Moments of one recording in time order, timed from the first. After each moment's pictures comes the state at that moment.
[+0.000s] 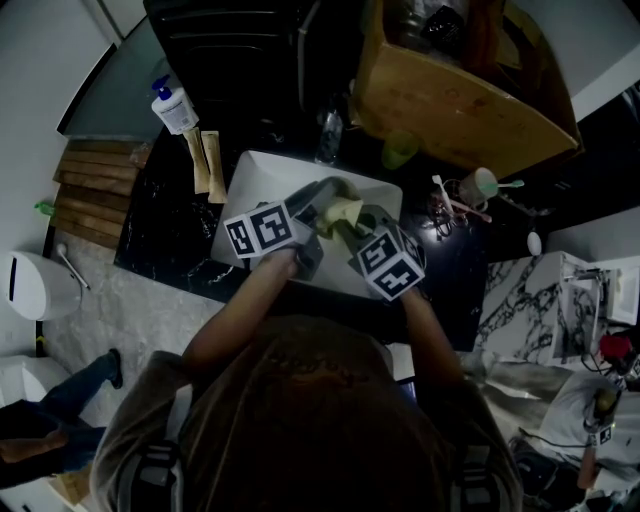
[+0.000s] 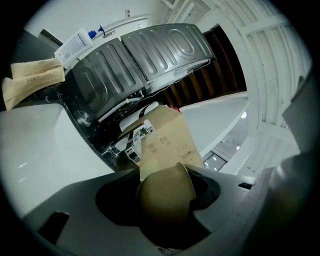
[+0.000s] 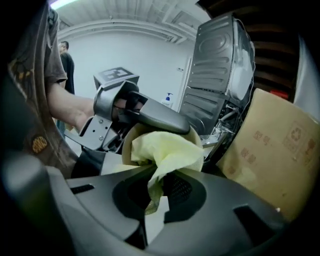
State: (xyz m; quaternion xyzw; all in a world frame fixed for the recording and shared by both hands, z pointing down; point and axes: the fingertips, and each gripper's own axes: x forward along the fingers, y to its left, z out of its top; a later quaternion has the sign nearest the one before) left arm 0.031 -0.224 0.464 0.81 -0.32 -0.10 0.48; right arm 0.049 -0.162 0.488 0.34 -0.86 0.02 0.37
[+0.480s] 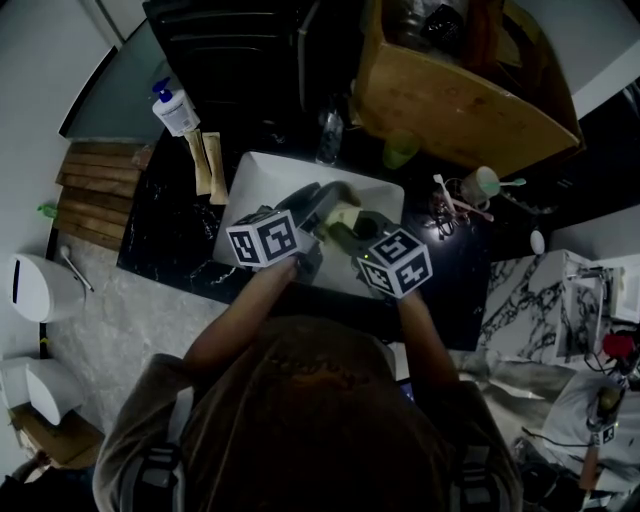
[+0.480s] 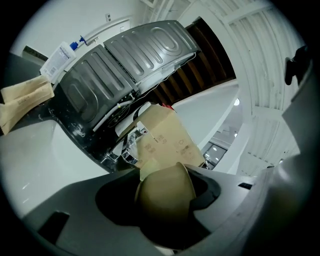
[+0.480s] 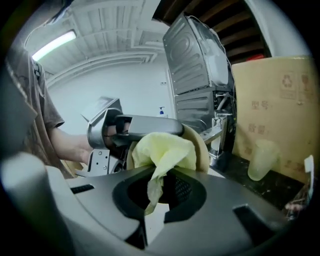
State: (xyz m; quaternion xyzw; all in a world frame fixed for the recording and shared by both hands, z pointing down) left arm 0.031 -0.216 0.457 0.85 -0.32 -0.07 0.41; right arm 0.032 -0.153 0.481 0.34 -0.90 0.18 0.22
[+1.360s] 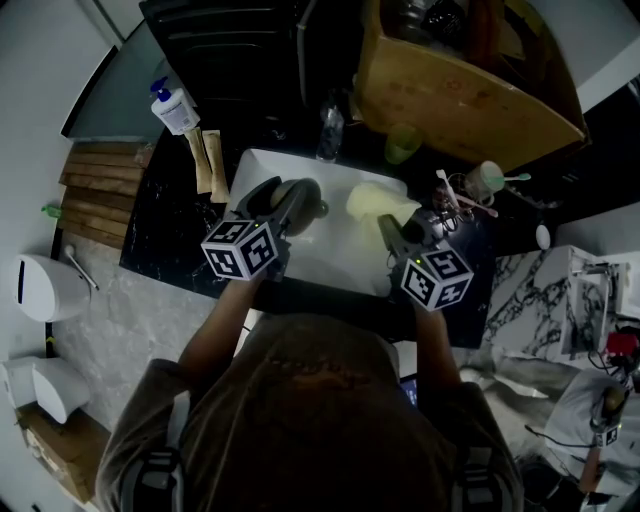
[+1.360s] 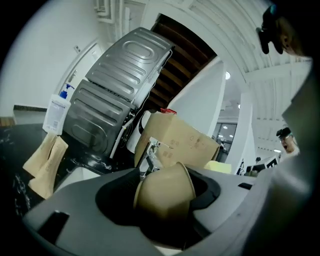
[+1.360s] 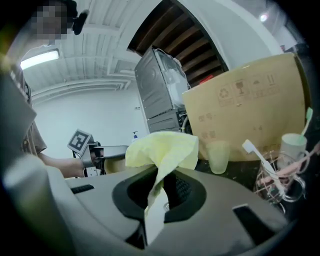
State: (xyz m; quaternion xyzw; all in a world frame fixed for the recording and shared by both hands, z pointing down) left arm -0.035 -0.225 0.453 0.87 -0.41 0.01 0.25; right arm 0.127 -0.155 0.455 0.49 -0.85 0.20 0.07
